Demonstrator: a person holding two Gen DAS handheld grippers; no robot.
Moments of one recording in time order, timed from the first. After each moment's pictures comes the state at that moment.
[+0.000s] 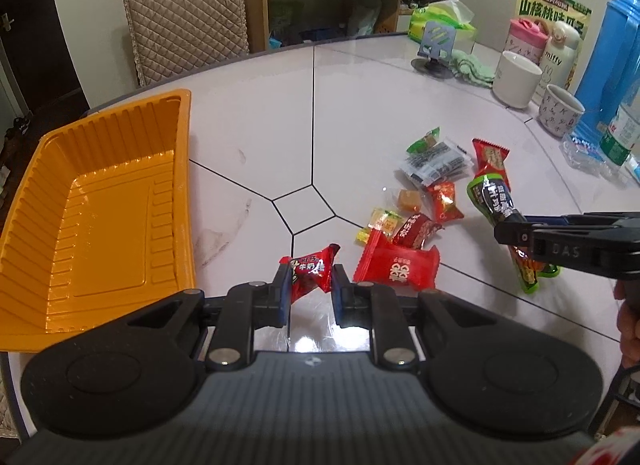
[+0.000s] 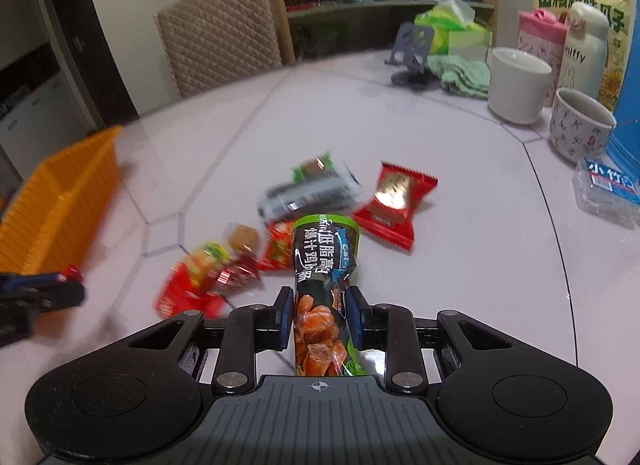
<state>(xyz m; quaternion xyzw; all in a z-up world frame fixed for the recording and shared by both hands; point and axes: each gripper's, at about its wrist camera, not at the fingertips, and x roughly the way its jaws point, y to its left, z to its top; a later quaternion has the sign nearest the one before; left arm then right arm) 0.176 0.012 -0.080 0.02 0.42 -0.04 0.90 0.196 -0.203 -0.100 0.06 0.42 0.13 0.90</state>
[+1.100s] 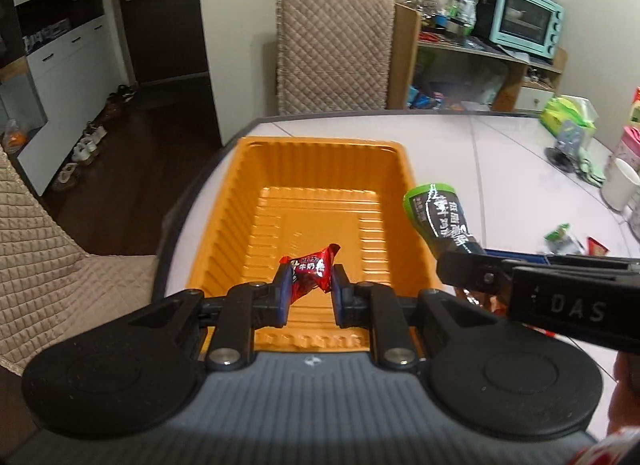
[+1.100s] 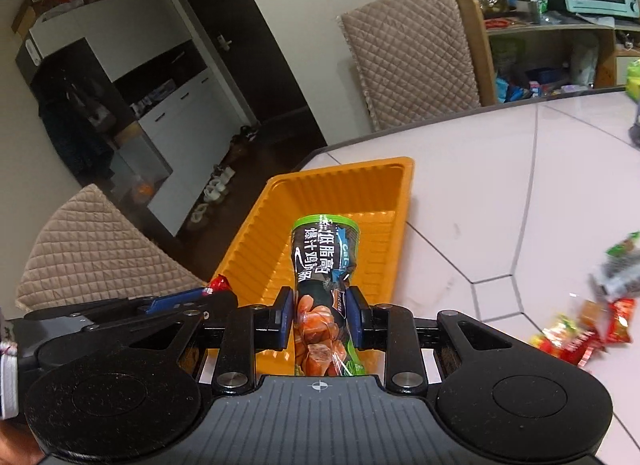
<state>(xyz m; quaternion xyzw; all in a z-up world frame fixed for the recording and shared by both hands) 0.146 0.161 -0.018 -0.05 0.38 0.12 0.92 0.195 0.003 -0.027 0.11 0.40 0.35 0.84</state>
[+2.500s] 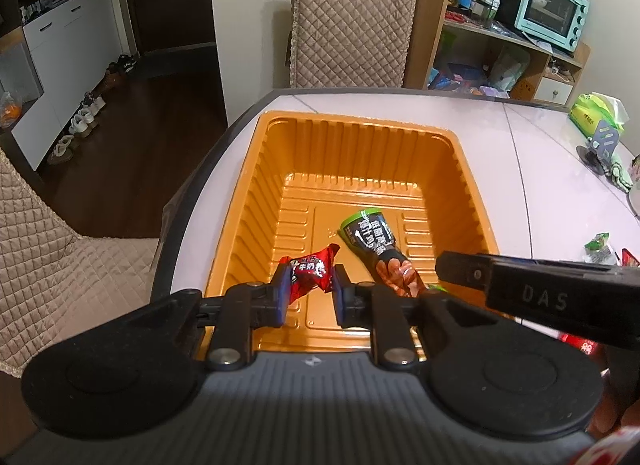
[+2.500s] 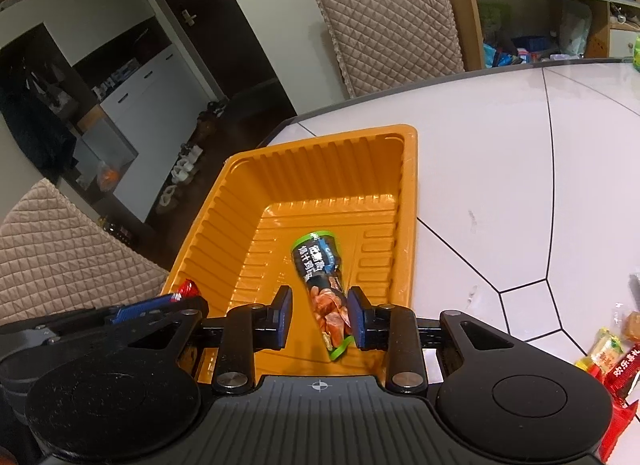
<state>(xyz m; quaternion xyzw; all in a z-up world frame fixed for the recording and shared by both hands) 0.190 0.211 -0.053 -0.07 0.42 0.12 0.90 0.247 0.056 -0.067 0.10 0.44 0.30 0.84</state>
